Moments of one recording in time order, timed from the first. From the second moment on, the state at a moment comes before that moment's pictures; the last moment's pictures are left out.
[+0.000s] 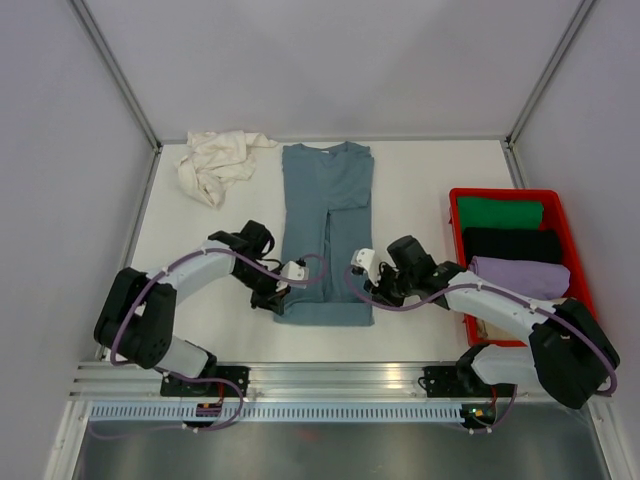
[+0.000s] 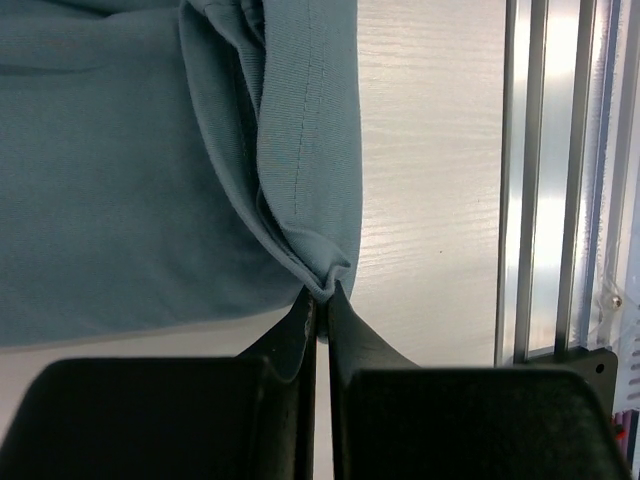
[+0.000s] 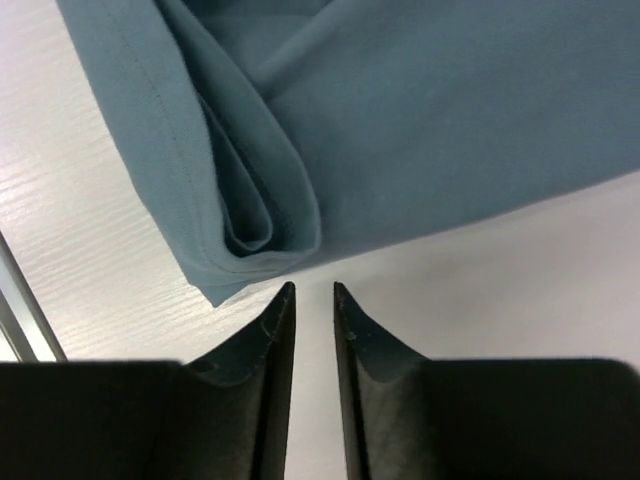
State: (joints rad) left arm -0.44 1.47 0.81 -0.84 0.71 1.08; right arm 0.66 1.25 0.61 -0.32 -0.37 -0.44
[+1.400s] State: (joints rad) left arm -0.38 1.48 0.94 -0.89 0.61 1.04; right arm 0.72 1.39 0.49 0.12 -0.37 0.32
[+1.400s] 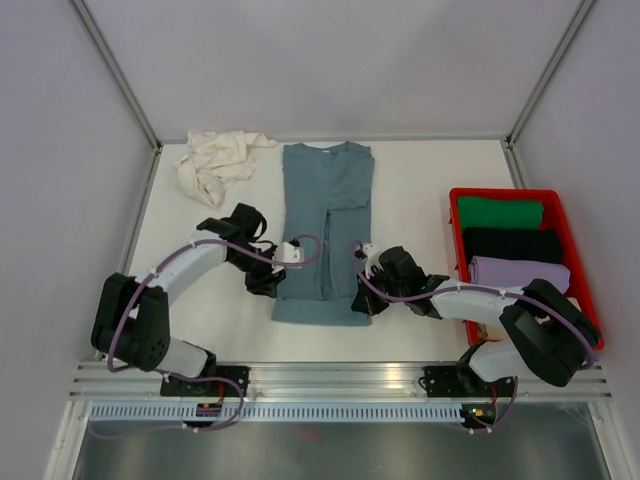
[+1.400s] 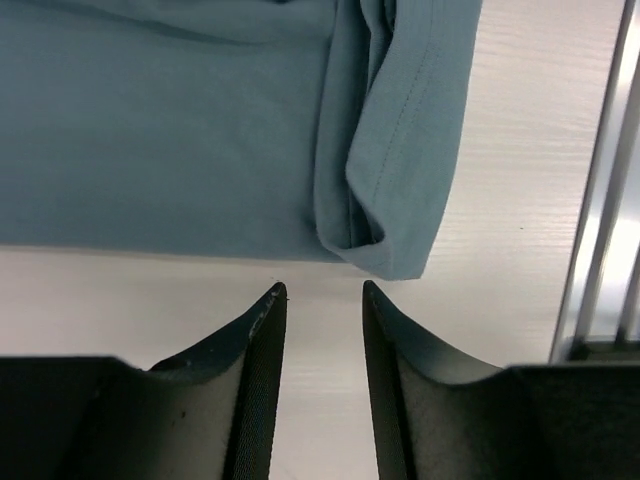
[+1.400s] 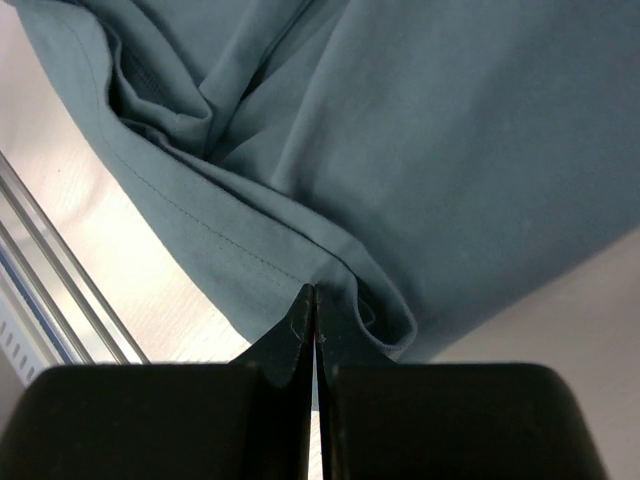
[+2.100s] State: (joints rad) left arm -0.68 1.27 0.67 -0.59 0.38 1.06; right arm 0.72 1.40 0.51 0.07 -0.34 0.29
